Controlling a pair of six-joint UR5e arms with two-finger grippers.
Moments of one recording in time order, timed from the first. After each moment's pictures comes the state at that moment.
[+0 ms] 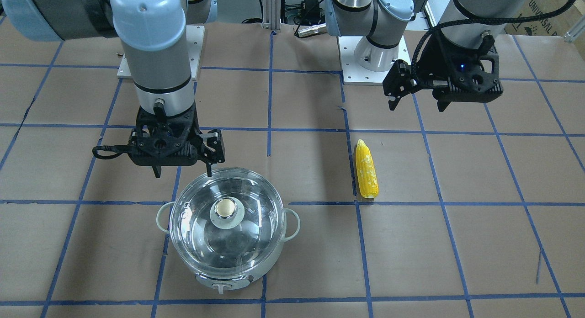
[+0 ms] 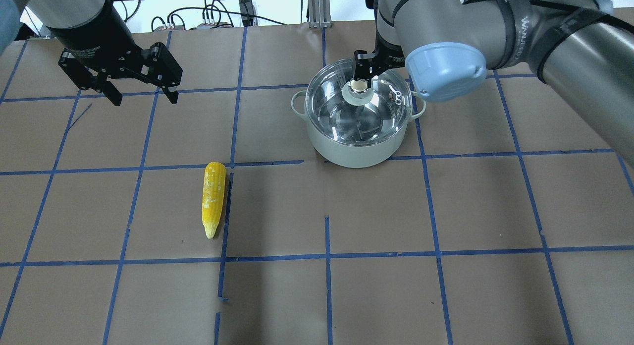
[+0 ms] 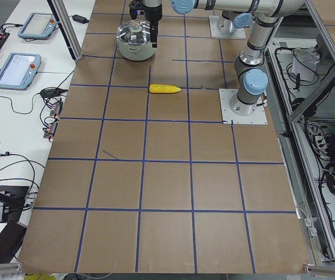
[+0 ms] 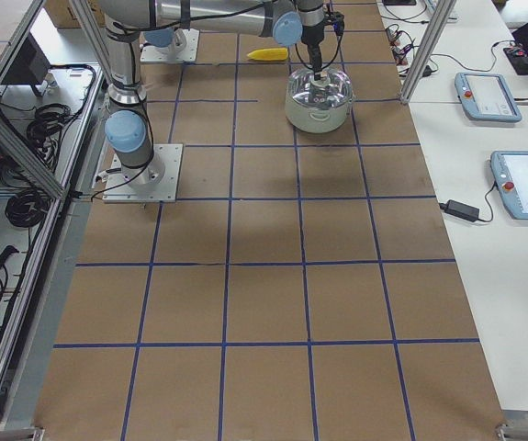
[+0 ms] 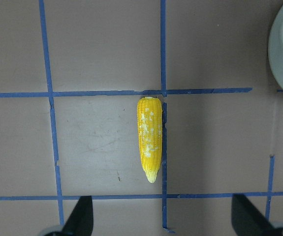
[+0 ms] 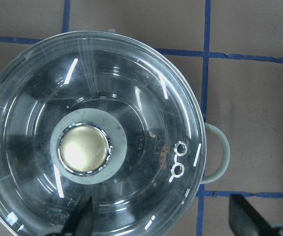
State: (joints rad) left arm -1.51 -1.61 -1.47 -1.67 1.58 0.06; right arm 1.78 -1.29 1.52 -2.00 -1.67 0.13
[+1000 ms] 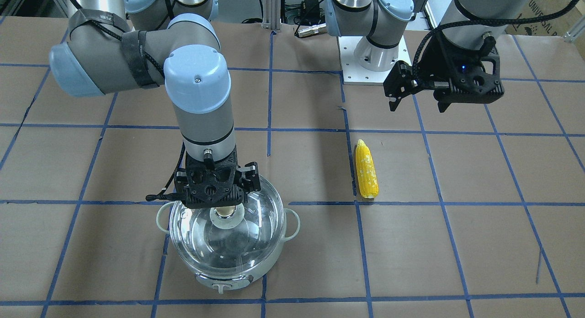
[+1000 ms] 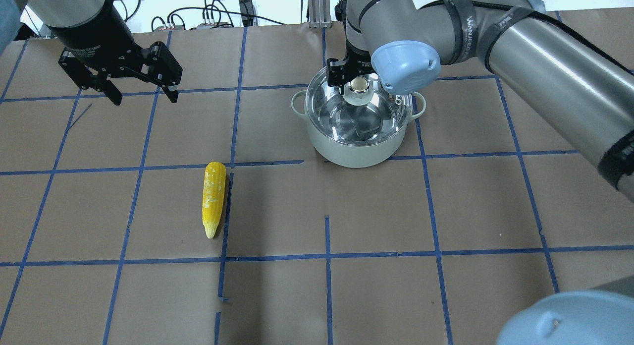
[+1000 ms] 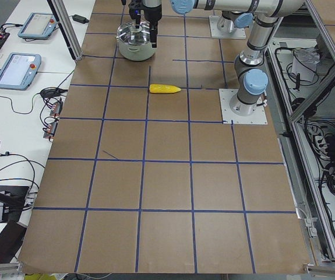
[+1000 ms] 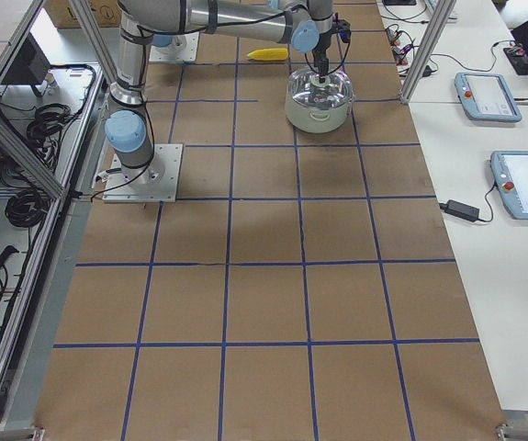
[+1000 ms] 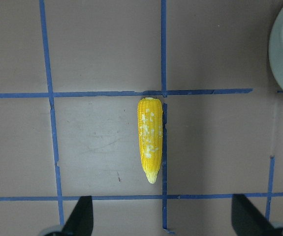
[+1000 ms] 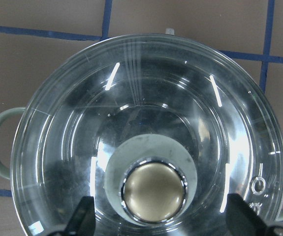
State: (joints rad) left arm -1.51 -1.61 -1.47 -1.67 1.58 0.06; right arm 1.82 -1.16 1.44 -1.99 -1.61 0.12
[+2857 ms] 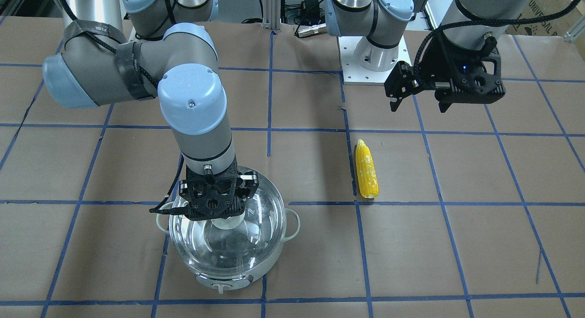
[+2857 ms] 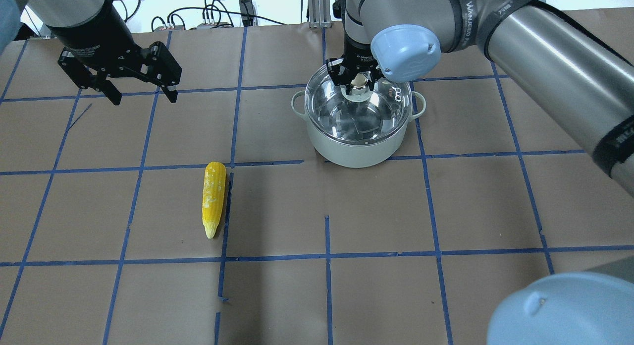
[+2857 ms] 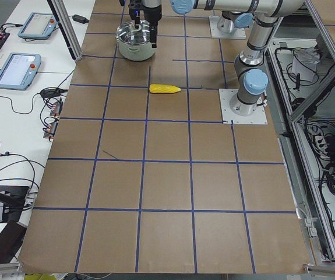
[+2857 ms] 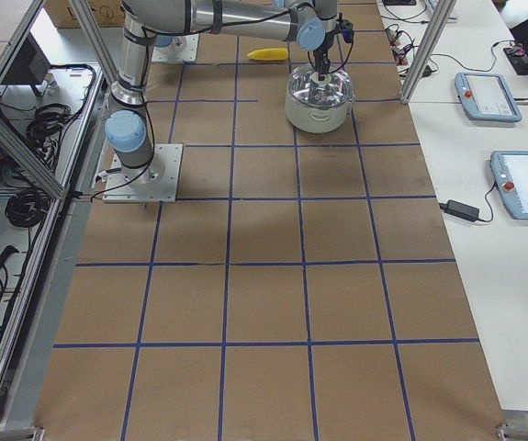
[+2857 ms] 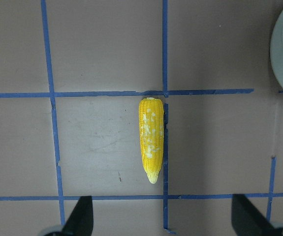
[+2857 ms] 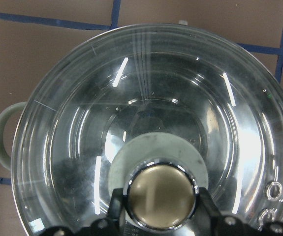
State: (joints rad) left arm -1.51 -1.61 -1.47 -1.67 1.58 0.06; right arm 1.81 -1.13 1.38 -1.91 -1.57 0.10
